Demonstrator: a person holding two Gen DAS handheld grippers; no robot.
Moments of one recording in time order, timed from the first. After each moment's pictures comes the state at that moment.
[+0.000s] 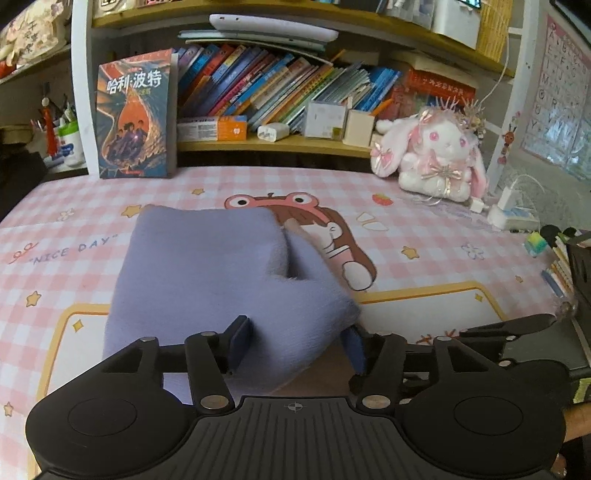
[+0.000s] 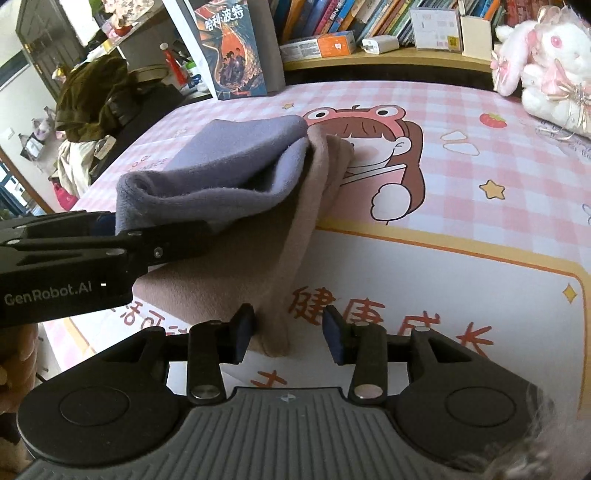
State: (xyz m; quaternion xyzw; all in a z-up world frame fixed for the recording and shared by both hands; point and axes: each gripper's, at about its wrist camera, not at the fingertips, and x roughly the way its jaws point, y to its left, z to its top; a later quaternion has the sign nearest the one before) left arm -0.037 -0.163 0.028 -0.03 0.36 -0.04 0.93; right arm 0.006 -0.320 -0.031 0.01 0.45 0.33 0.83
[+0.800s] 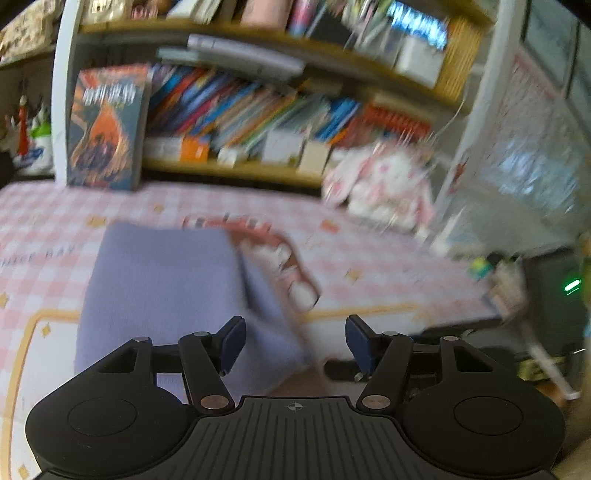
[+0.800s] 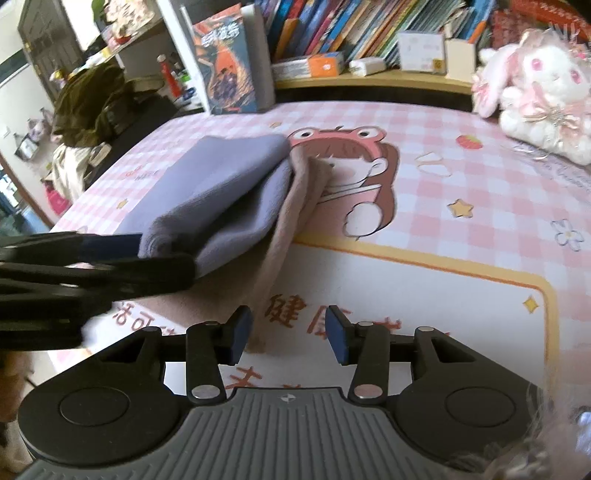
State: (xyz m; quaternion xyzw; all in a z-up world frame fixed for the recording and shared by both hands) left arm -0.061 -0.151 0.053 -0.09 0.30 -0.12 0.94; right arm 0.004 -0.339 -0.015 0.01 0.42 0.30 0.85
